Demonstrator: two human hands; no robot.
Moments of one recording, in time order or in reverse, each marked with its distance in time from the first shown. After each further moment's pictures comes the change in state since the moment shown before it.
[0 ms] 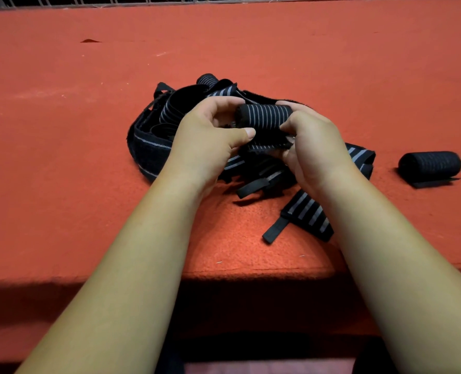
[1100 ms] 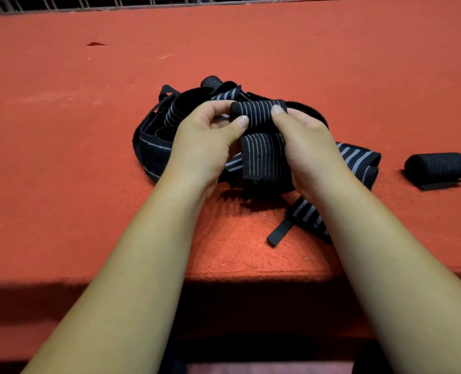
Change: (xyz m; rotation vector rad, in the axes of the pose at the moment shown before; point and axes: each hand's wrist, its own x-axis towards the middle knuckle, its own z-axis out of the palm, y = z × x) left_hand 0.002 -0.002 -0.001 -0.056 0.090 0.008; right_hand -0.005 0.006 0.009 -0.218 -0.075 -0.073
